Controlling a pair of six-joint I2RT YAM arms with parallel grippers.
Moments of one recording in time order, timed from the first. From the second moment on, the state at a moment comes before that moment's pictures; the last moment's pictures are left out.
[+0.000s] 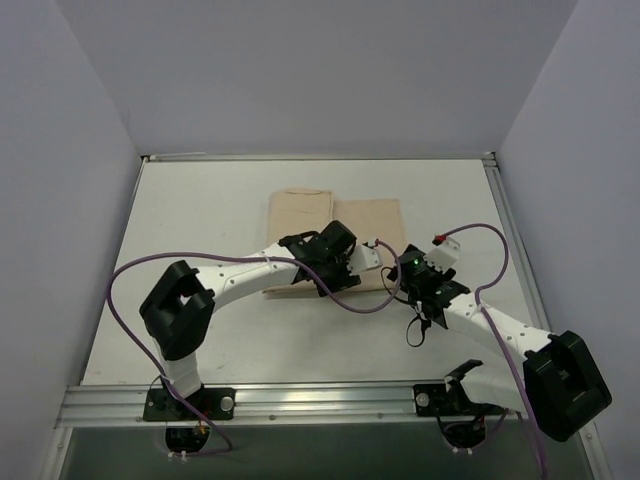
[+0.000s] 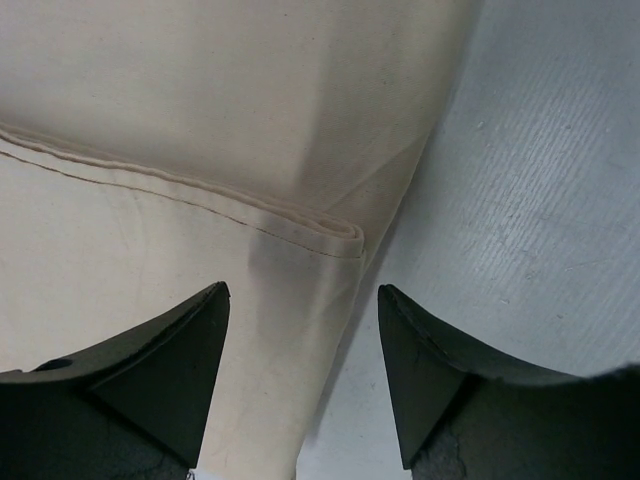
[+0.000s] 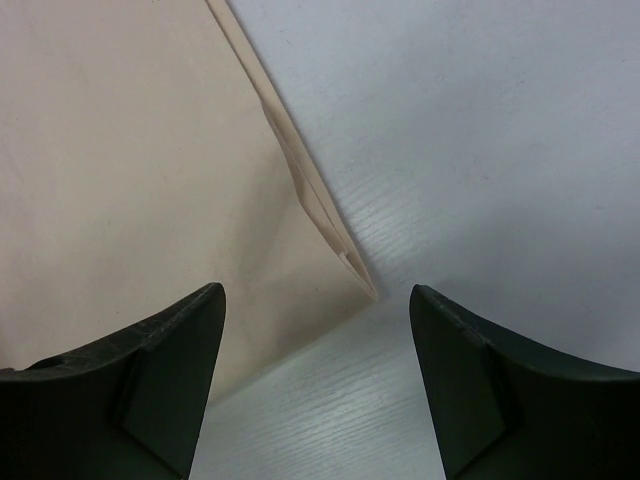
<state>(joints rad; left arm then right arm) -0.93 1.81 1.36 -0.55 -0.07 0.44 0.53 1.15 0.49 -0.19 0.60 0.92</state>
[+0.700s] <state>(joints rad) -0.97 1.85 1.36 -0.51 -0.18 0.40 0.44 1.24 0.49 -0.09 0.51 0.88</state>
